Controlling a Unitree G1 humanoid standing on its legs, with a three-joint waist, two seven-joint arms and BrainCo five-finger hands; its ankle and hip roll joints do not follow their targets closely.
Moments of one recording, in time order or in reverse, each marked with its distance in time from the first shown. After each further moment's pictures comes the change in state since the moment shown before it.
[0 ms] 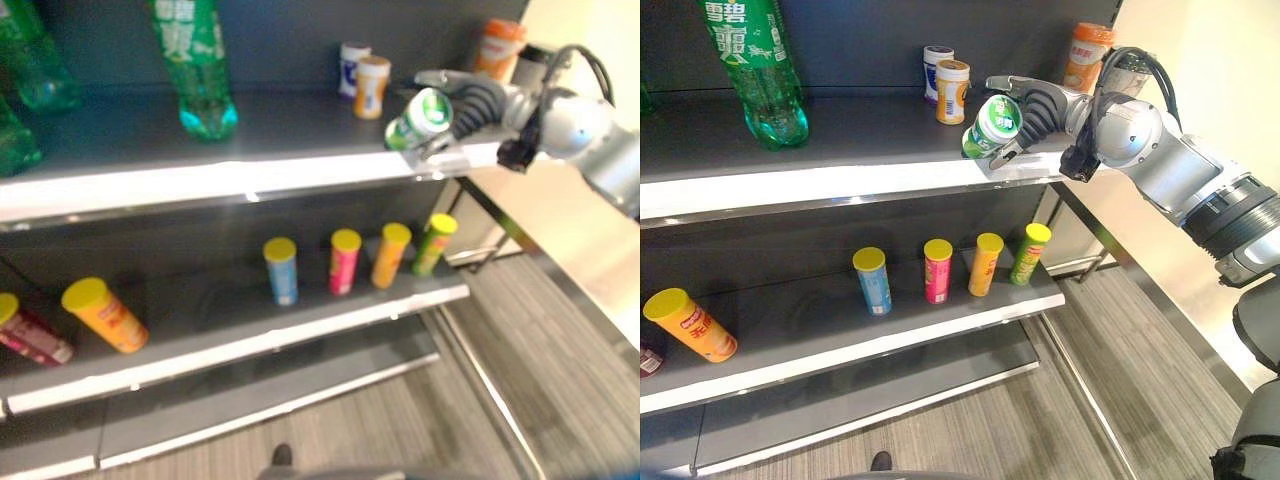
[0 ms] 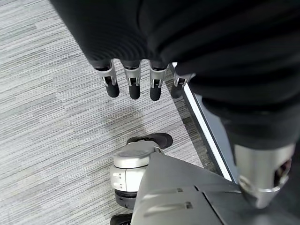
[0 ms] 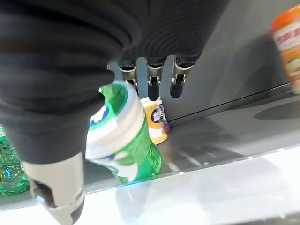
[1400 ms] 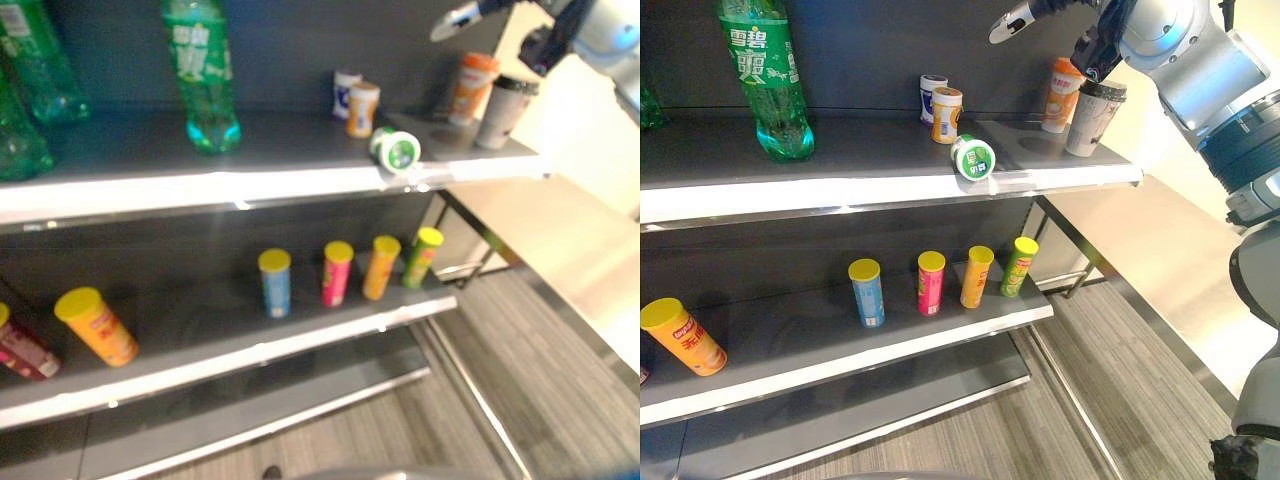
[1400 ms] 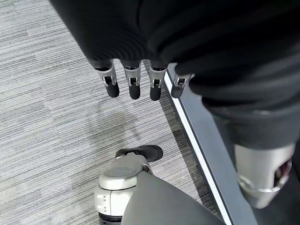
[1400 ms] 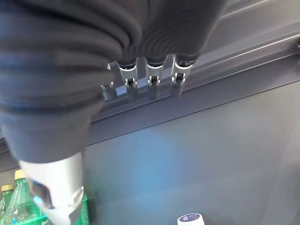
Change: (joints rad) left arm 0.016 0.055 0.012 0.012 -0.047 0.000 0.020; right arm -0.246 0.053 -0.023 0.181 0.030 -0.009 -0.134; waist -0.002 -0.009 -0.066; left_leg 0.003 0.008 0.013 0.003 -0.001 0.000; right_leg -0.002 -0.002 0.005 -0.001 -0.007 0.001
